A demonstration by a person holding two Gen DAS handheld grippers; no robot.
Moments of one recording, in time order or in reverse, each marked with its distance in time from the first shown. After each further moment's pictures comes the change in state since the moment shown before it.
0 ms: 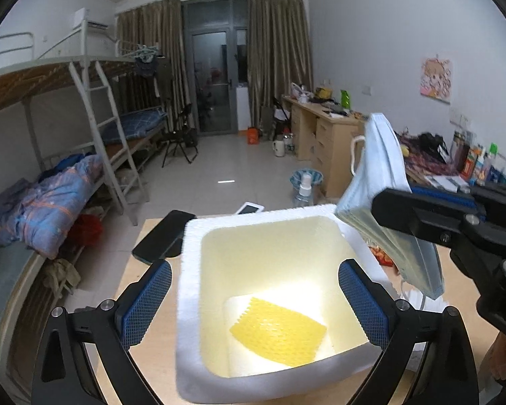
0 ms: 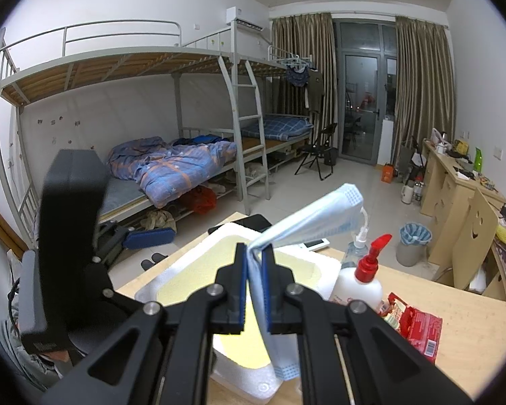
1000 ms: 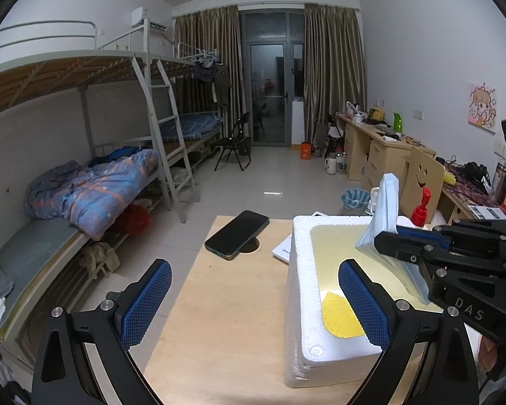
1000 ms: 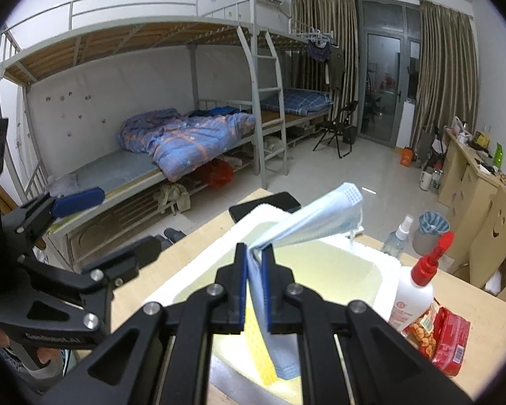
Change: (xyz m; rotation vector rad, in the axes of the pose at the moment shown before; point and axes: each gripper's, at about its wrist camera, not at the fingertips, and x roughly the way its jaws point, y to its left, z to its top) left arm -0.041 0.068 -0.023 -0.118 -0.060 0.200; right arm 0.052 0.025 -0.002 -0.038 0.129 0.062
